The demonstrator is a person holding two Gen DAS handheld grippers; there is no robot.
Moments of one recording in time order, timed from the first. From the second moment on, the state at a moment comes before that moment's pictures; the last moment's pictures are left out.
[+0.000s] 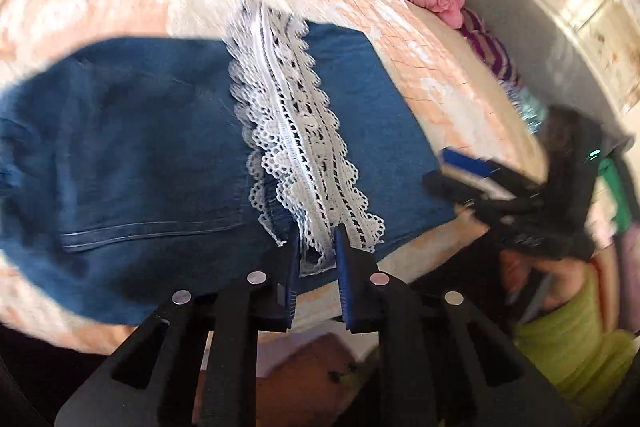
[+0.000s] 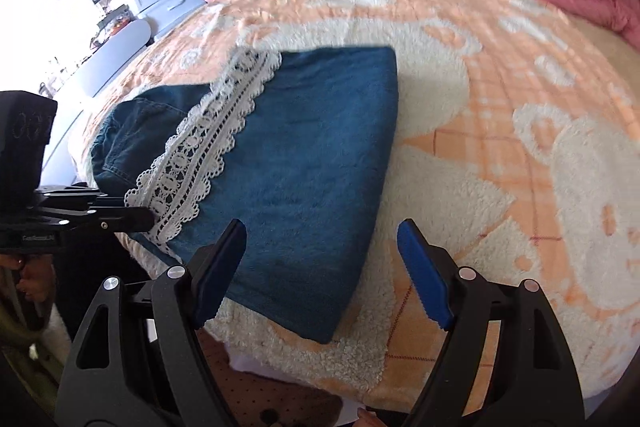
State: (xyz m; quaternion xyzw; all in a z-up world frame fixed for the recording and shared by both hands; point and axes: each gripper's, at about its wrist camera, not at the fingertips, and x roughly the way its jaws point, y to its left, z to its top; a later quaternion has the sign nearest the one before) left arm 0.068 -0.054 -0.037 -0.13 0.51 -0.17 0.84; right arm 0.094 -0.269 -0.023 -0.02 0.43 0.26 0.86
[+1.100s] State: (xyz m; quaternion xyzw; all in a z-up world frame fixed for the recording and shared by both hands) left arm 0.041 -0.038 -0.015 -0.08 0.47 -0.15 0.87; right arm 0.071 -0.248 -0.014 -0.04 0.43 0.25 0.87
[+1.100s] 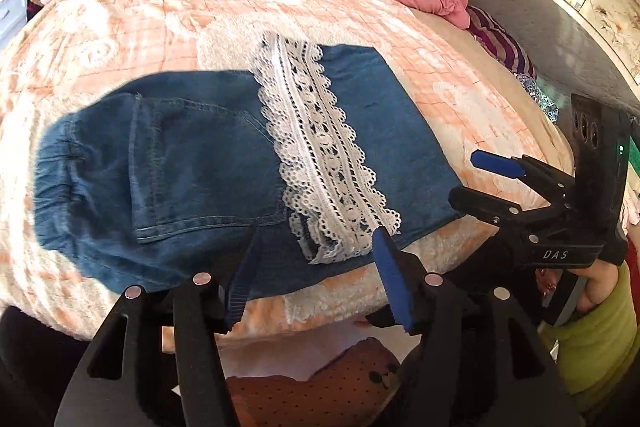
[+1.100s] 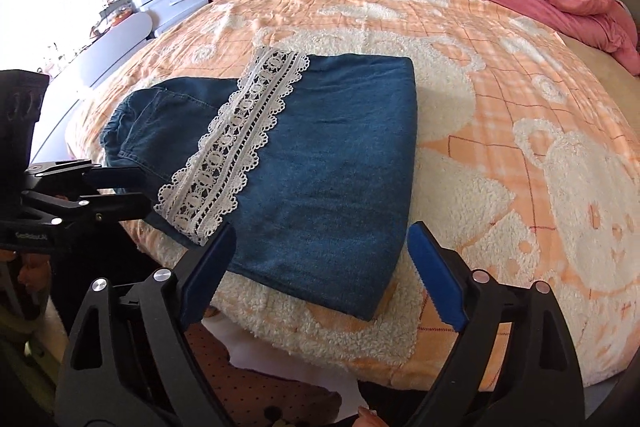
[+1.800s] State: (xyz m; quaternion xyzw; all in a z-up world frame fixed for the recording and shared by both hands) left arm 0.013 0.090 -0.009 -0.14 0.45 0.00 0.88; right arm 0.098 -0.142 0.036 -0.10 0.40 0.34 0.84
